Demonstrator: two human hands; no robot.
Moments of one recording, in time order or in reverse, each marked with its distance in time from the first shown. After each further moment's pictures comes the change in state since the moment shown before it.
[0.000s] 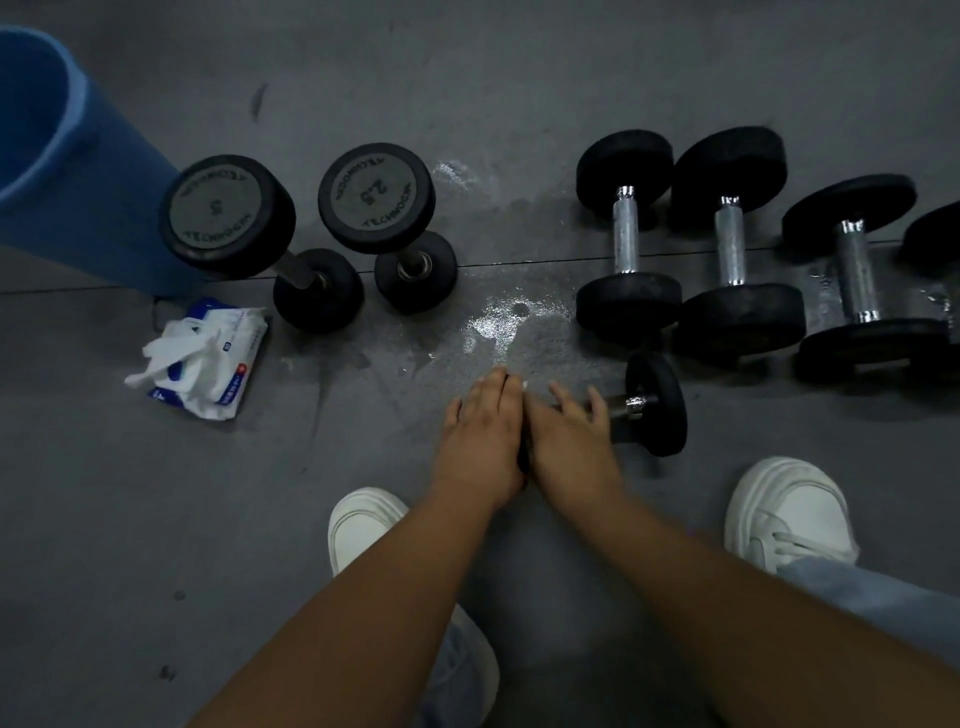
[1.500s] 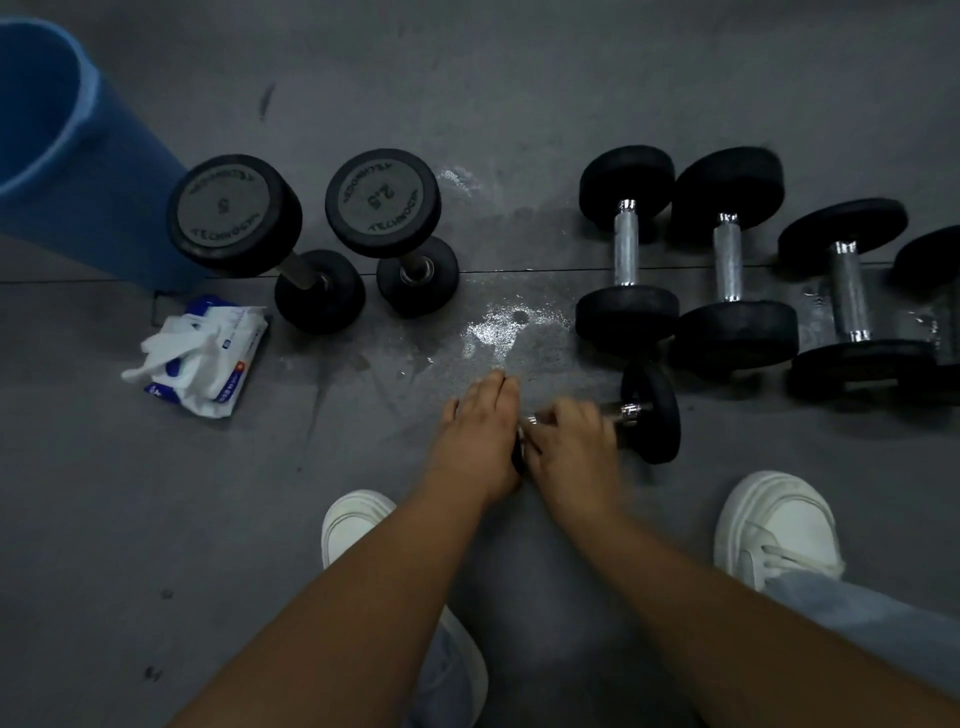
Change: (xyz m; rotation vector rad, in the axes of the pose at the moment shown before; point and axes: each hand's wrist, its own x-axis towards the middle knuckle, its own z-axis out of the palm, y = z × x) left_hand 0.010 -0.002 -0.005 -0.032 -0.006 0.000; right_hand -0.009 0.009 -0.002 0.023 0.220 0.042
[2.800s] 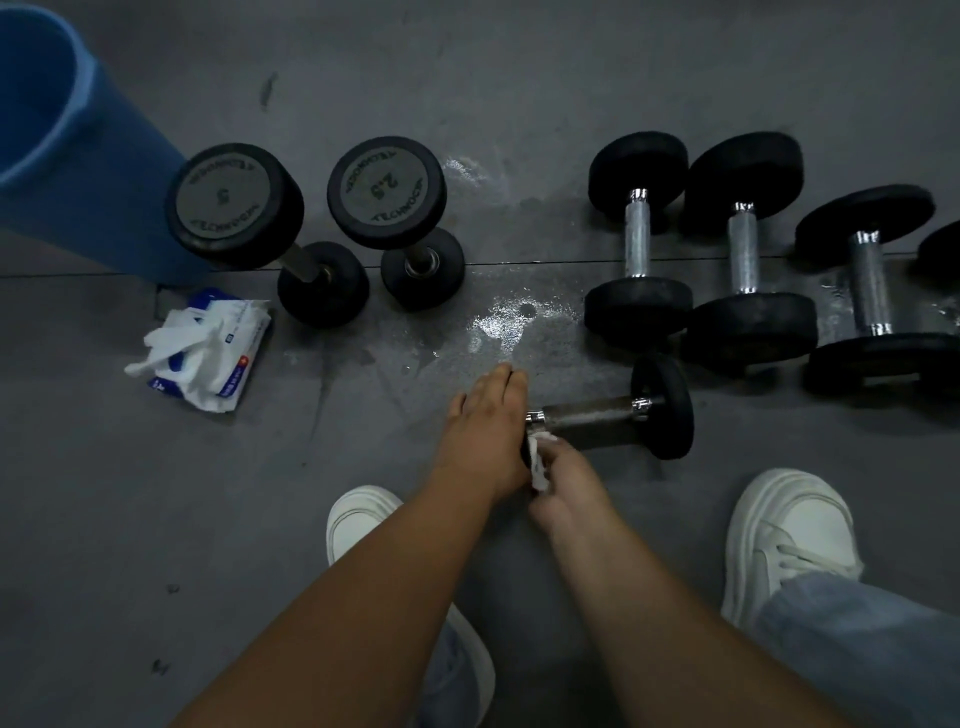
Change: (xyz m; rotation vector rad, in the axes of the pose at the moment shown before) left_hand 0.001 0.000 0.000 -0.015 0.007 0.003; right_hand 0.007 -0.031 0.037 1.844 -0.164 1.321
